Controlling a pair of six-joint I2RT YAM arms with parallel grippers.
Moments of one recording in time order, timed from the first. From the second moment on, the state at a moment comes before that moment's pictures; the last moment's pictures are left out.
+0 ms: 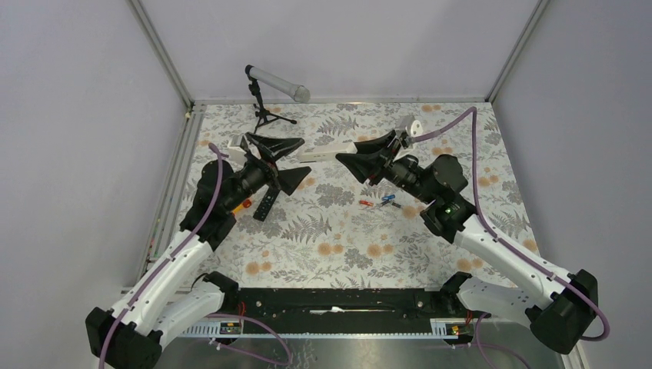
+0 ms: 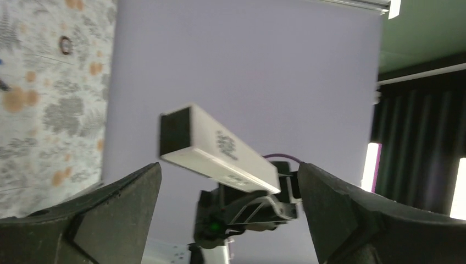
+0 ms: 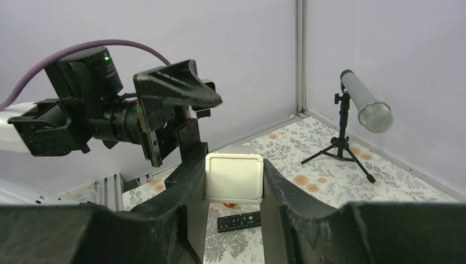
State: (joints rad) left arm -0.46 0.84 0.75 0.08 0.32 -1.70; right arm 0.72 1.03 0.86 0.49 -0.33 0.25
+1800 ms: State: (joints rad) left arm -0.55 1.04 0.71 0.74 0.51 -1.17; right arm 0.72 0.92 0.53 0.70 -0.33 1.25
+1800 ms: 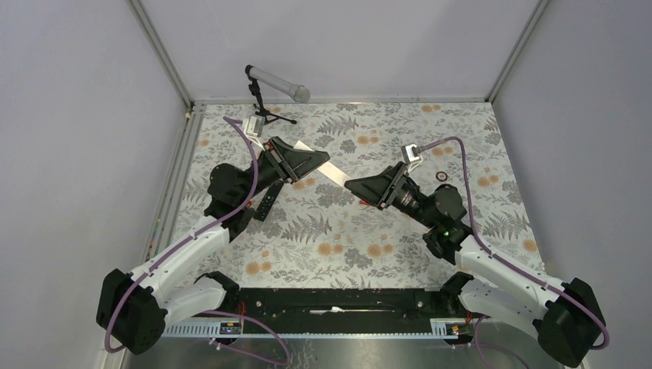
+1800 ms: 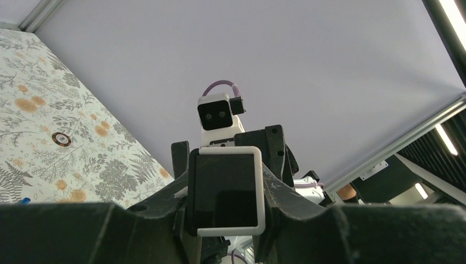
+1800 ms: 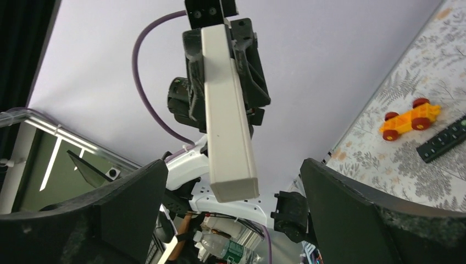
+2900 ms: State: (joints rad) left arm -0.43 0.88 0.81 0.33 0.61 -0.69; right arm 0.70 1.02 0.78 0.47 -0.36 1.31
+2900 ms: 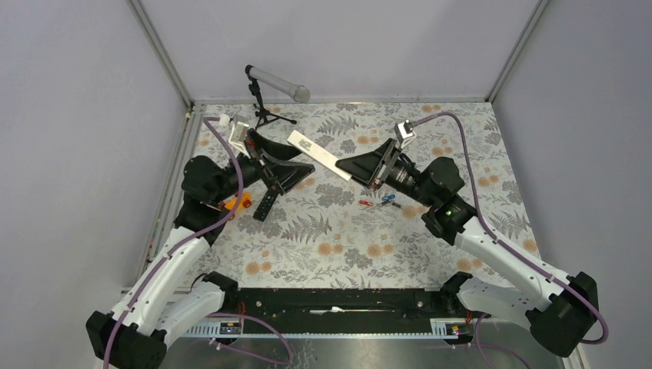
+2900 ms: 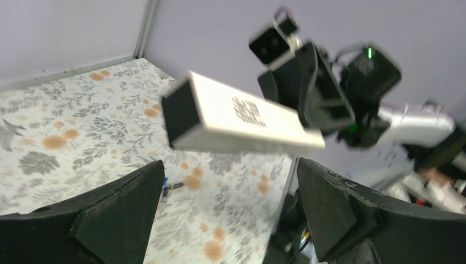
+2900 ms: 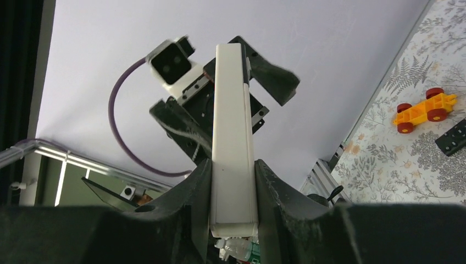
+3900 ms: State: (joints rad) left arm -0.27 1.07 0.93 0.83 1.30 -0.90; right arm 0.54 1.07 0.82 0.58 -0.81 1.73
